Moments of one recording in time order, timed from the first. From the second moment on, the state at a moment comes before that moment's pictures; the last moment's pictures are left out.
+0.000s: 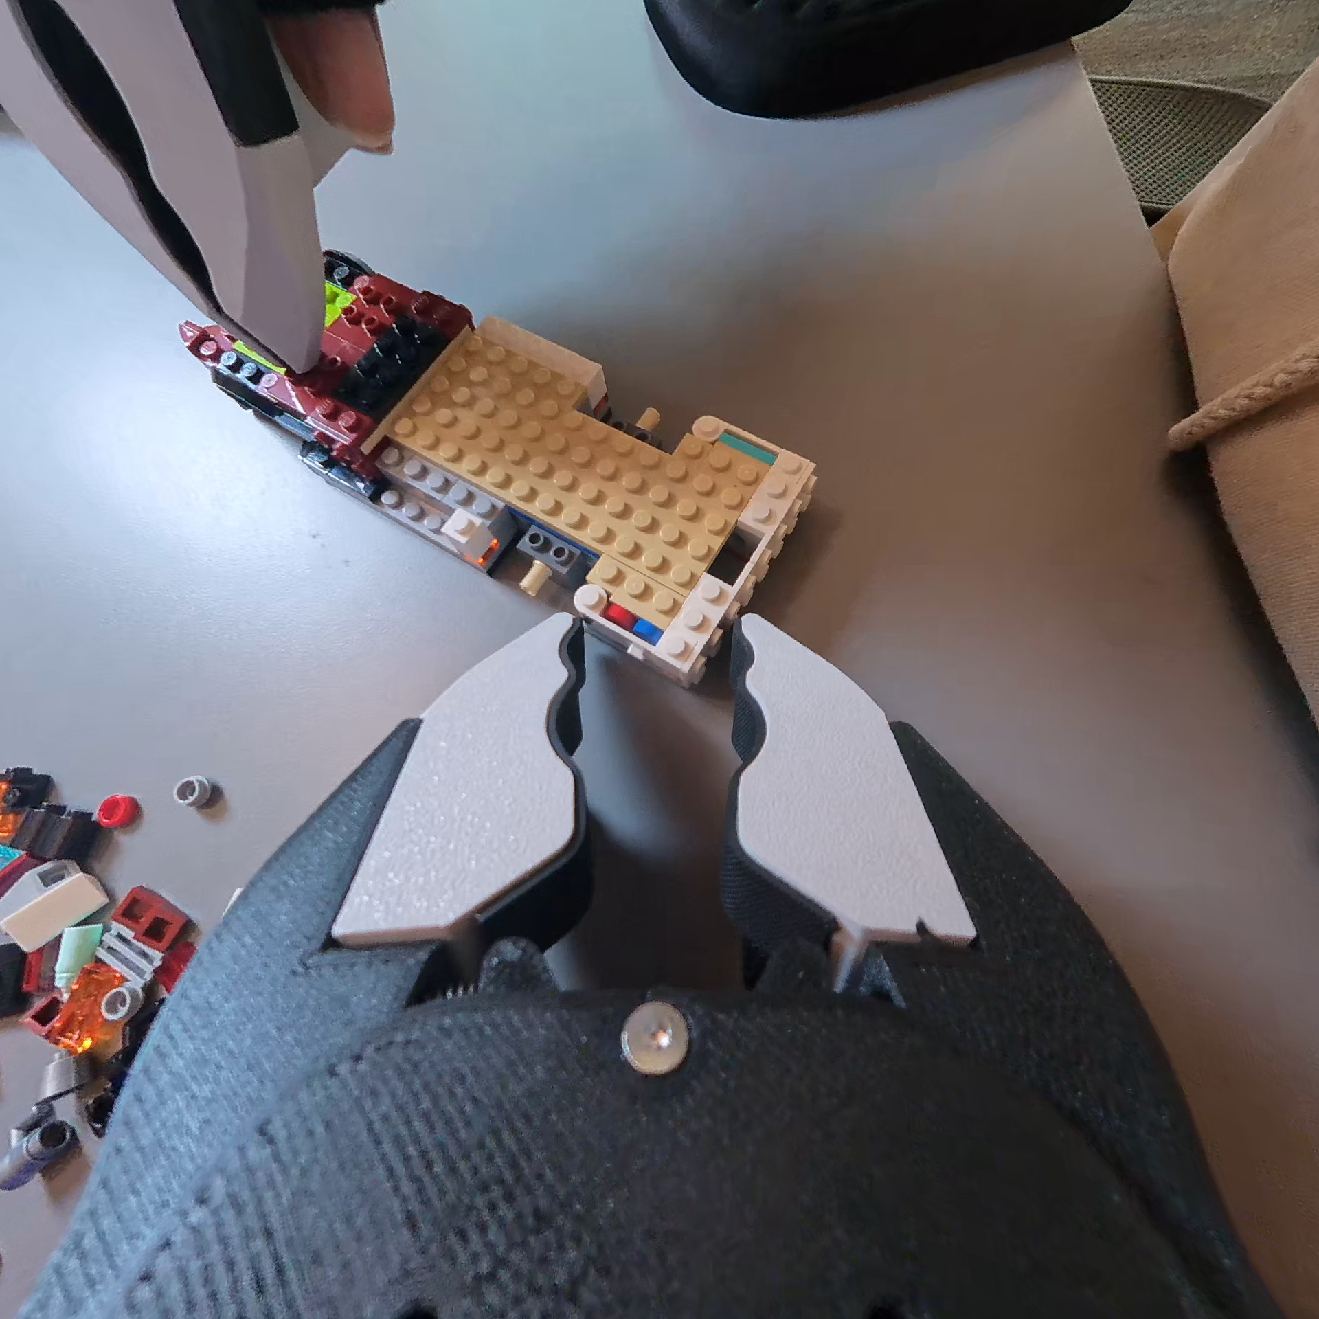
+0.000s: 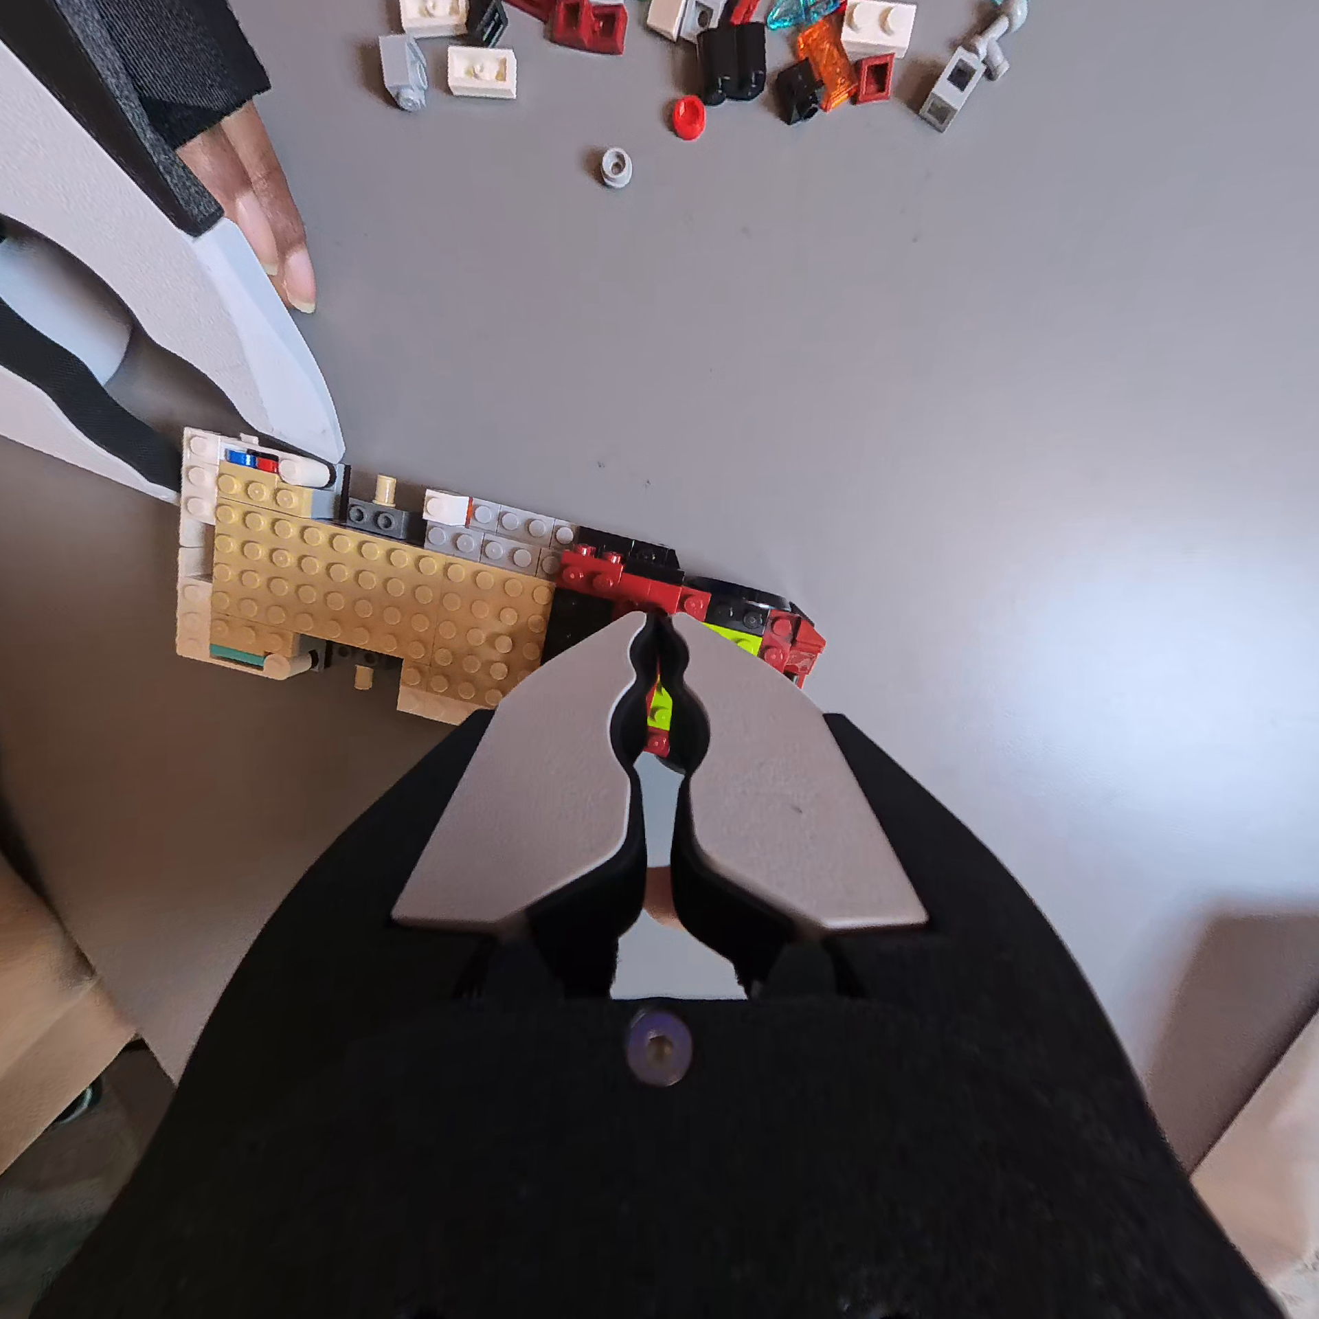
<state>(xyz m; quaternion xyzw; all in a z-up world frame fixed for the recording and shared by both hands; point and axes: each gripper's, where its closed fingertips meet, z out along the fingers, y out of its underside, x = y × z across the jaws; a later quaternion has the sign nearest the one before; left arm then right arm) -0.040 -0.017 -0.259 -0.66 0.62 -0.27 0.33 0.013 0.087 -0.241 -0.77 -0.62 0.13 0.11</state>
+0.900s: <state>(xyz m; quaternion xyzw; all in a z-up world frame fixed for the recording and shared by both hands) -0.049 0.013 -0.253 -0.78 0.48 -0.25 0.31 0.077 0.094 -0.226 -0.69 -0.57 0.28 0.36</state>
